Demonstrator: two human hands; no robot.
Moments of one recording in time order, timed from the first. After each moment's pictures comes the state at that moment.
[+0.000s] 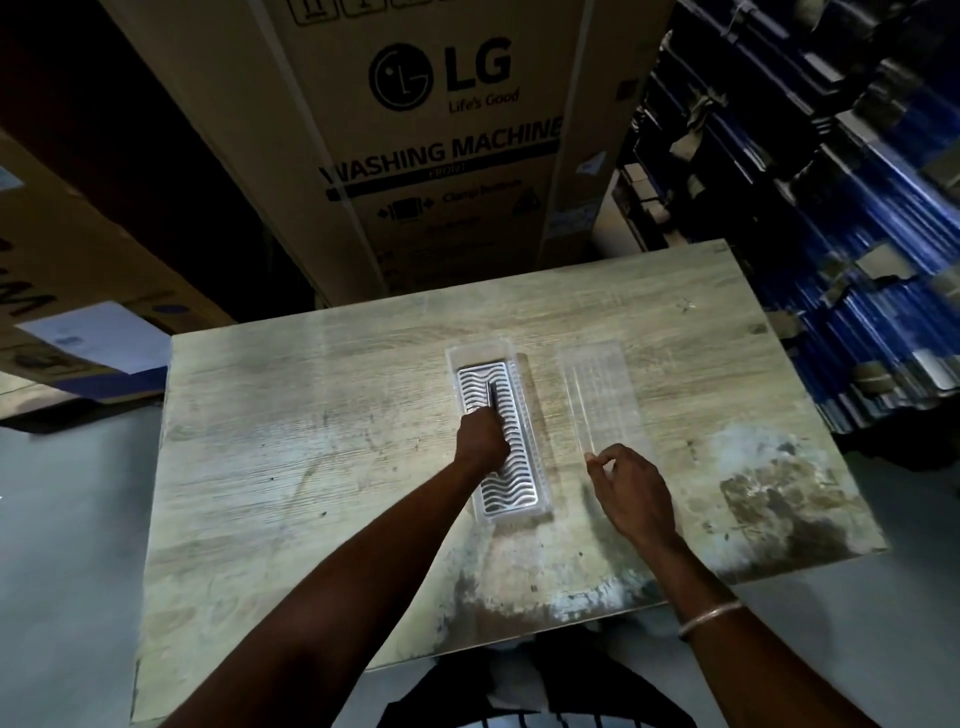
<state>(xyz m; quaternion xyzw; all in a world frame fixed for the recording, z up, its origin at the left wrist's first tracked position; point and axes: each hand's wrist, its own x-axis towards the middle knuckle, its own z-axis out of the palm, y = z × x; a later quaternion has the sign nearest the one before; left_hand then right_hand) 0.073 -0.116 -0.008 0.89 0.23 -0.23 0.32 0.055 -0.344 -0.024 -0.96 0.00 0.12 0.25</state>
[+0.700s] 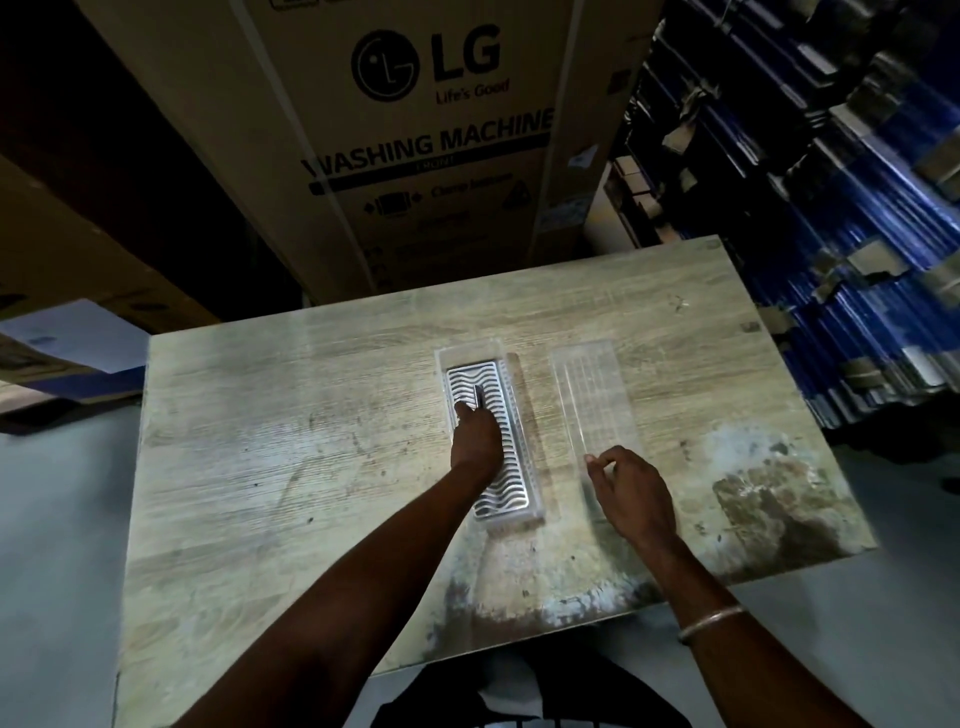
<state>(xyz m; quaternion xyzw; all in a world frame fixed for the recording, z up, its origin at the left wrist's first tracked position) 0.080 -0.128 -0.025 0.91 0.22 -0.23 0.26 0.062 -0.353 -0.025 -0.96 0.00 0.13 0.23</state>
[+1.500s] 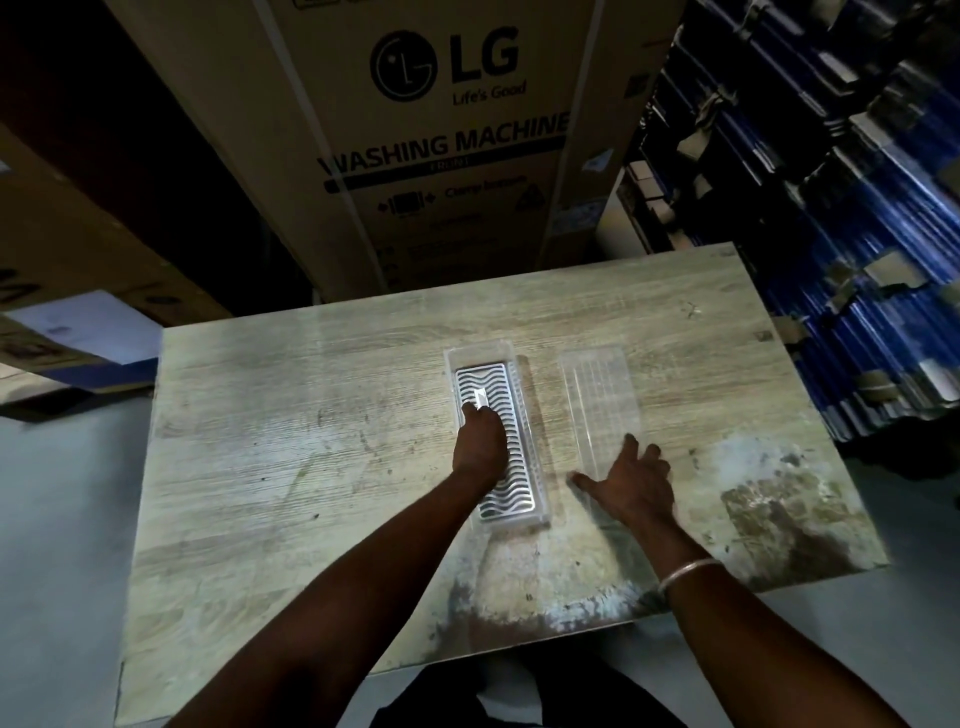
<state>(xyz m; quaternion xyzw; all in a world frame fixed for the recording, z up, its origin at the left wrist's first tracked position) 0.075 -0.123 -0.023 0.93 0.18 -0.21 0.23 0.089 -0.335 -0.034 -0.95 0.09 0.28 0.08</state>
